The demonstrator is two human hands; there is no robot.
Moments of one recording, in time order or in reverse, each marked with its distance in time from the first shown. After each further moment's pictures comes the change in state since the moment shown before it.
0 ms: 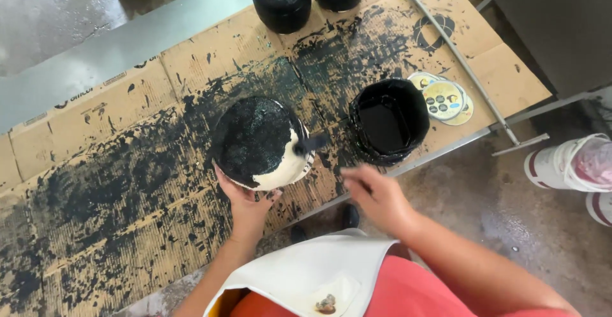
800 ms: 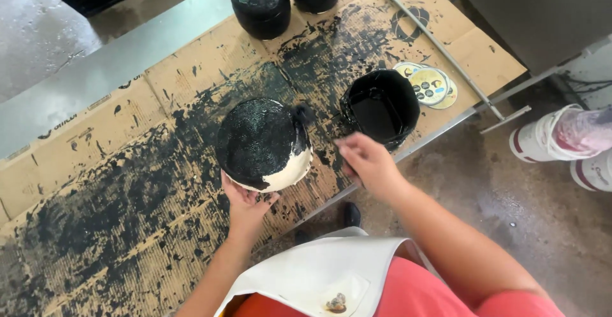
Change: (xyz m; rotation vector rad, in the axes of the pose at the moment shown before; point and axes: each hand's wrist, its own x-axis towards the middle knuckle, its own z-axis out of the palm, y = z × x) left_hand 0.025 -0.067 -0.043 -0.062 -0.211 -0.096; right_hand 0.020 -0.023 0.015 0.416 0.145 0.109
